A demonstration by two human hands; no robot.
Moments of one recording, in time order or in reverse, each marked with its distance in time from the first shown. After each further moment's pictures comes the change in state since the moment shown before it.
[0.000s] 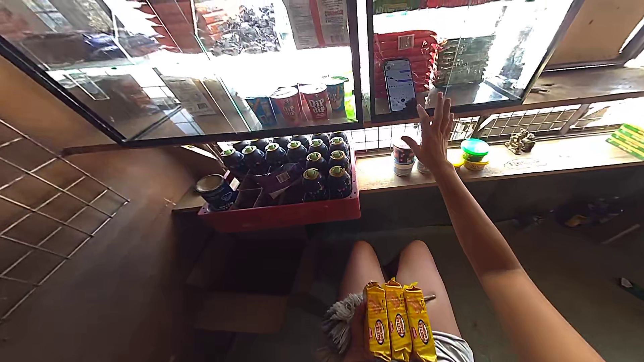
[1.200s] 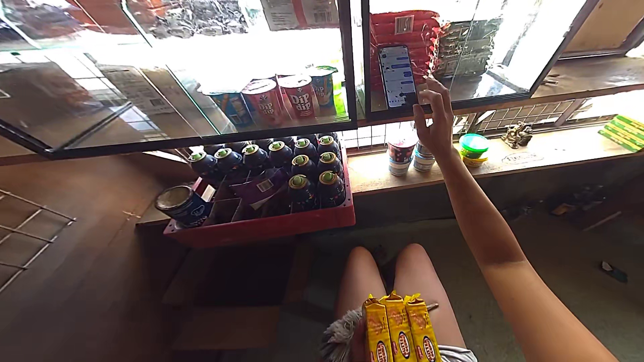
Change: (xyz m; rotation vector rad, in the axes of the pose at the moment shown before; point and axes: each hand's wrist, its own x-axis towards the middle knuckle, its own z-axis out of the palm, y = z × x) left_hand -0.002 -0.001 -0.002 0.047 0.084 0.106; right_hand 0.038 0.019 0.015 0.294 0.216 -0.188
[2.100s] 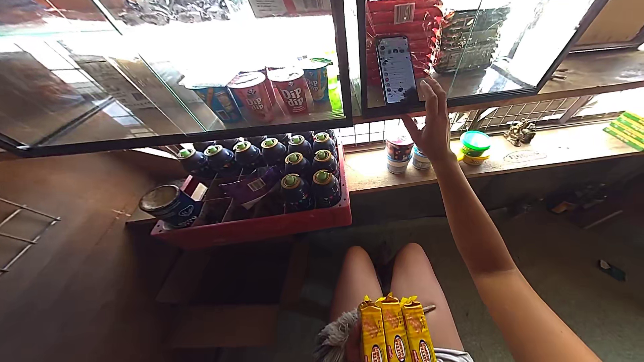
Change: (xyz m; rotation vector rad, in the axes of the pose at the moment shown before) left_hand 0.010 0.006 0.040 0.007 -0.006 0.047; right_hand -0.010 -0.003 0.006 -0.103 -0.075 0.102
